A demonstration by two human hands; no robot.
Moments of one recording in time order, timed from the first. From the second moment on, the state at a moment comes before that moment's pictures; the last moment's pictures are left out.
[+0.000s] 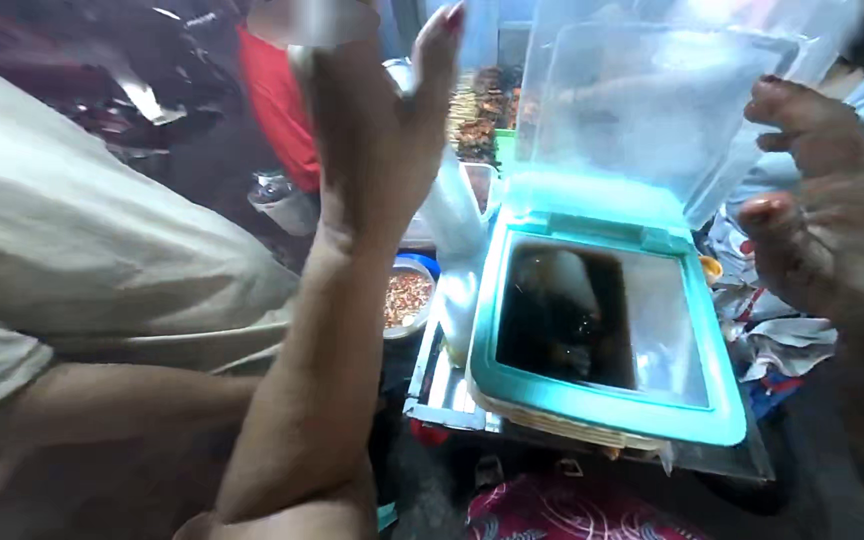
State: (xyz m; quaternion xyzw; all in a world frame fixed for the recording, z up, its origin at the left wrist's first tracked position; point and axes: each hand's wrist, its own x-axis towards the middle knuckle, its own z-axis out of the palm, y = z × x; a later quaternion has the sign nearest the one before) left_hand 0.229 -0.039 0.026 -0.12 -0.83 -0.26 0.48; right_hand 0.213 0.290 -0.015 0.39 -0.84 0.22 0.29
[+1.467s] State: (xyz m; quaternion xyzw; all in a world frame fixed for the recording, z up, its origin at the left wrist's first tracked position) left_hand 0.174 -0.059 -0.115 -0.13 -0.64 -0.68 0.33; right_hand 0.113 0.036 0.048 0.34 -0.80 0.47 0.14
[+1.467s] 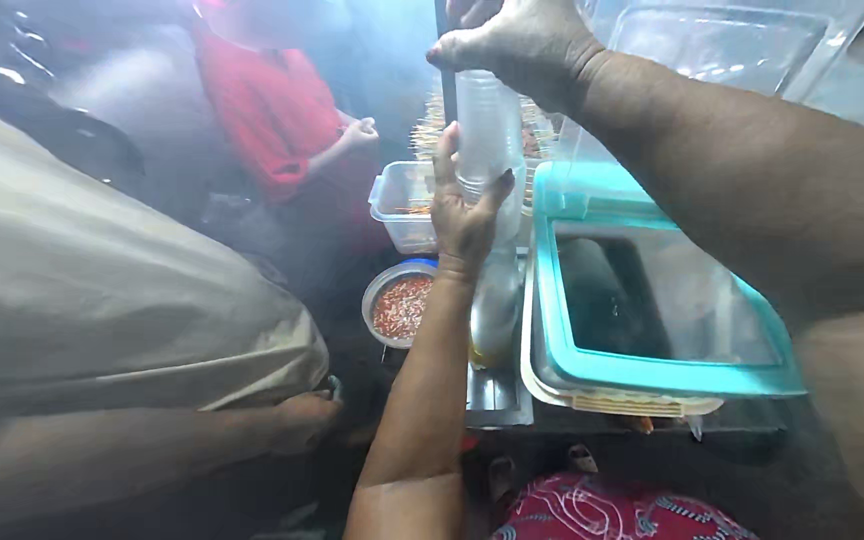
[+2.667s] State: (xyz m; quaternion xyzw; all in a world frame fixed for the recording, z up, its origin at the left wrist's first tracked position) left_hand 0.165 -0.065 -0.100 -0.17 -0.60 -0.74 0.27; right_hand 0.108 0.030 0.046 0.33 -0.77 0.46 0.30
